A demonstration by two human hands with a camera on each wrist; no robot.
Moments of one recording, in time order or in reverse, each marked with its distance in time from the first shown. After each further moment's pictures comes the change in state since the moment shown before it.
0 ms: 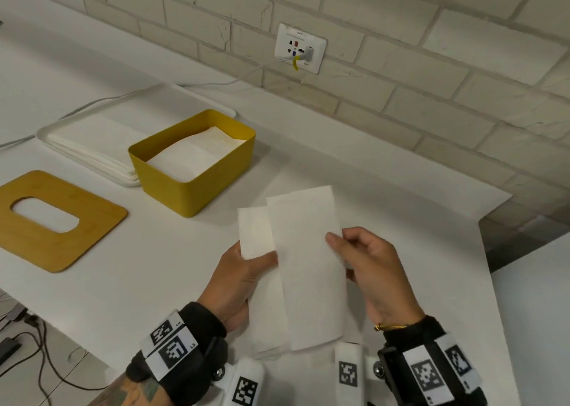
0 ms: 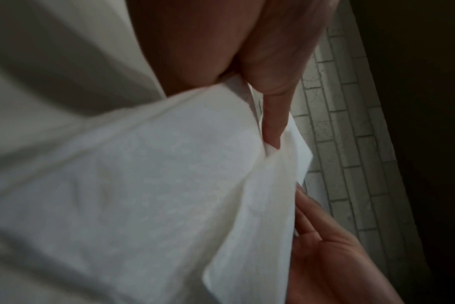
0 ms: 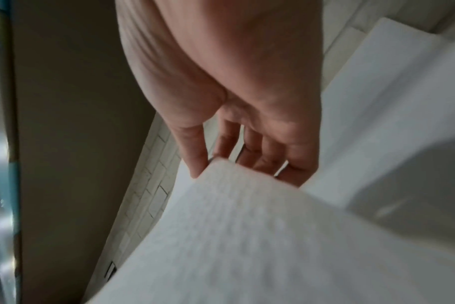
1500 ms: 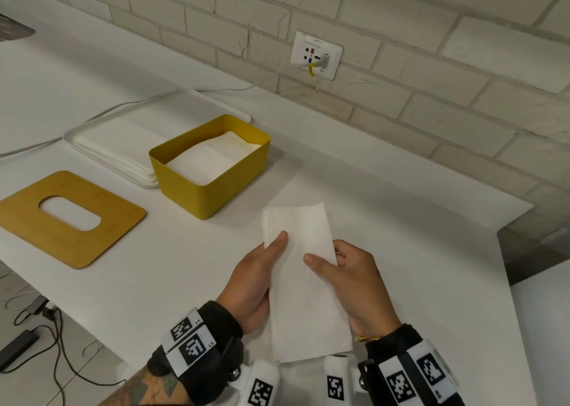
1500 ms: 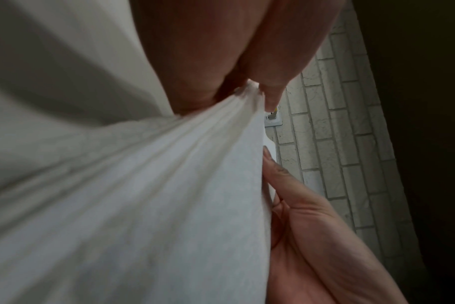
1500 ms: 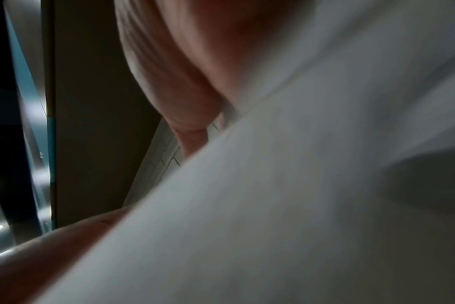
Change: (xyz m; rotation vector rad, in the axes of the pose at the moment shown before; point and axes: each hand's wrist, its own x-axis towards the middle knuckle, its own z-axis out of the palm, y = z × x) left_hand -0.004 0.010 0.013 -0.072 -0.021 -0.100; right_hand -0.007 0.007 0.037 -0.115 -0.101 0.009
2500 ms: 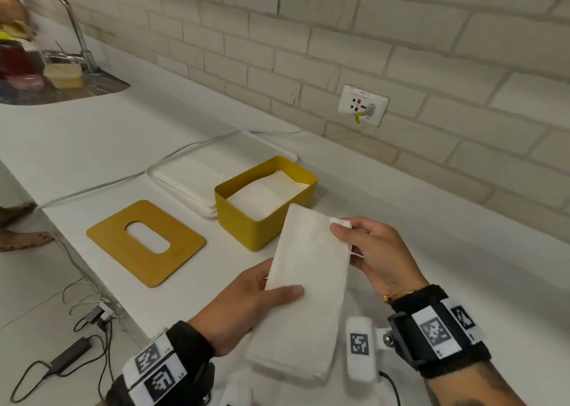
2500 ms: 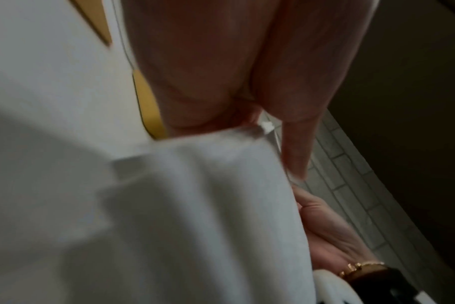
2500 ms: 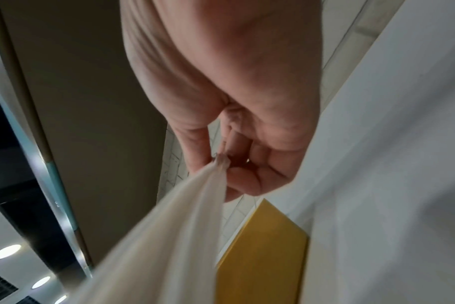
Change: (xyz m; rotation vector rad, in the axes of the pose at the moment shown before) left_hand -0.053 0.065 -0.050 0.423 -0.027 0.052; right_hand 0.062 -0.074 0.028 0.177 -0.139 -0.019
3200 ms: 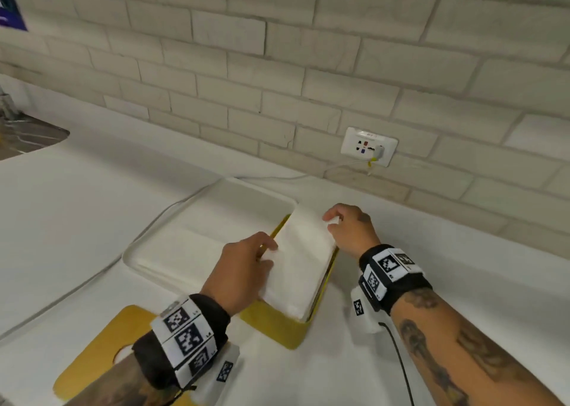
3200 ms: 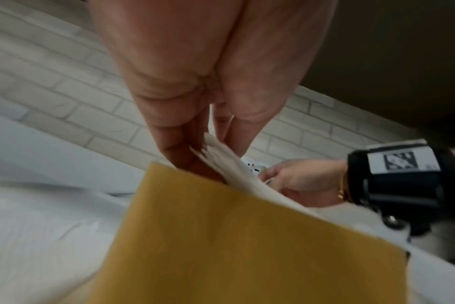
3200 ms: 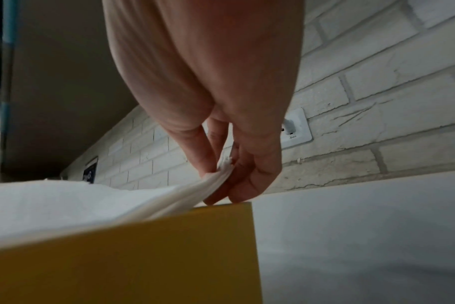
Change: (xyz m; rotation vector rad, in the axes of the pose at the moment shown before) left_hand 0.129 0.115 -0.150 0.901 0.260 0.311; right_hand 0.187 -0.043 0.088 -0.884 0.280 -0.152
